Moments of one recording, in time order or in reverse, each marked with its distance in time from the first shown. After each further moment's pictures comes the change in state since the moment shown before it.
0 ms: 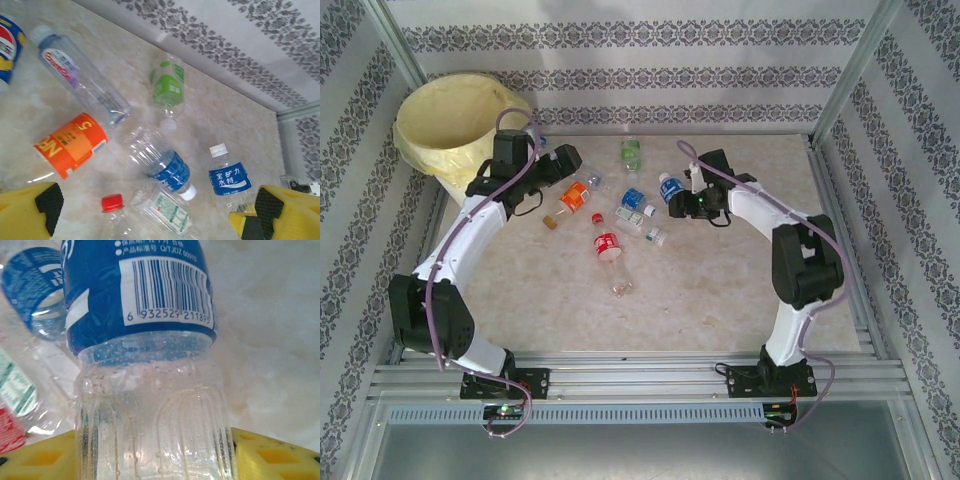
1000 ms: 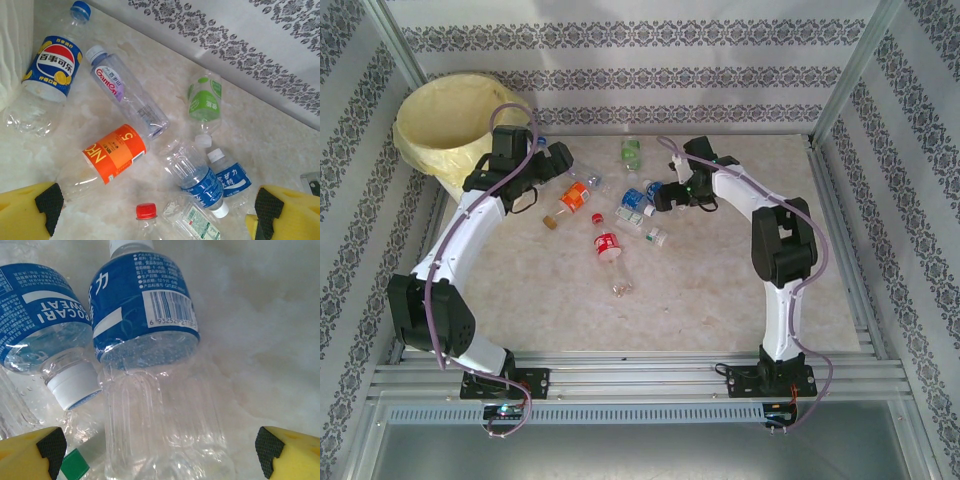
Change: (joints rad) left arm 0.001 0.013 0.081 -0.135 -0.187 0.029; right arm 0.020 0.266 0.333 -0.164 0.034 -0.195
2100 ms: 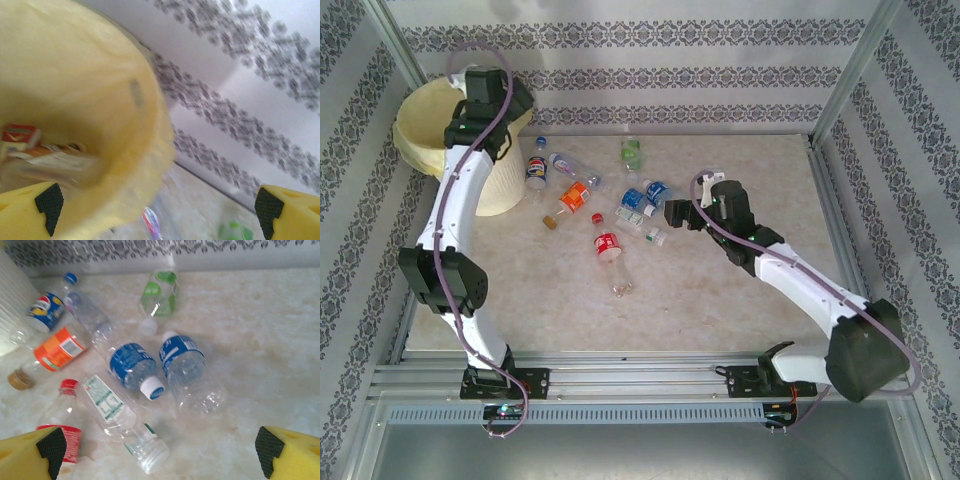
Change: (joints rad) left arm 0.085 0.271 0.560 -0.100 -0.328 0.023; right arm 0.141 -0.801 -0.772 0.583 0.262 0.233
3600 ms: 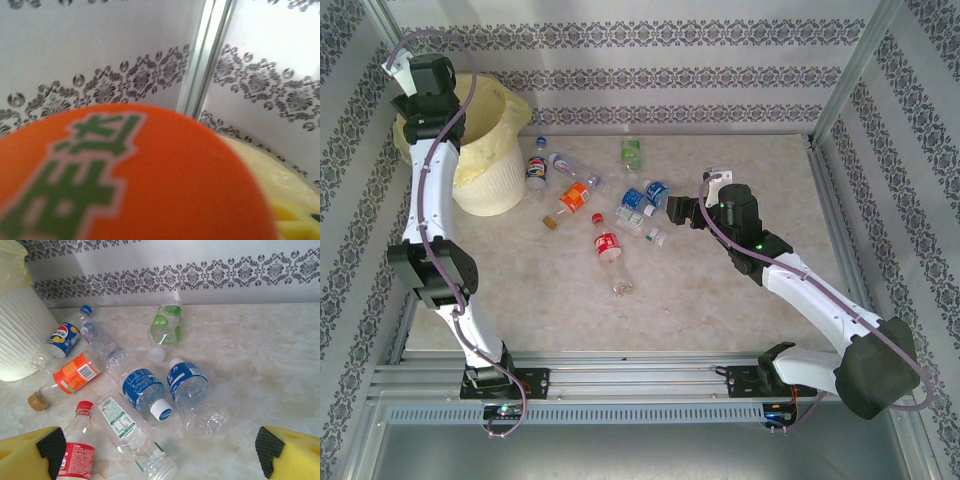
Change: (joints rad) left arm 0.238 0.068 0.109 0.097 -0.361 0.245; right arm 0.032 -0.115 -0.045 0.071 0.044 0.014
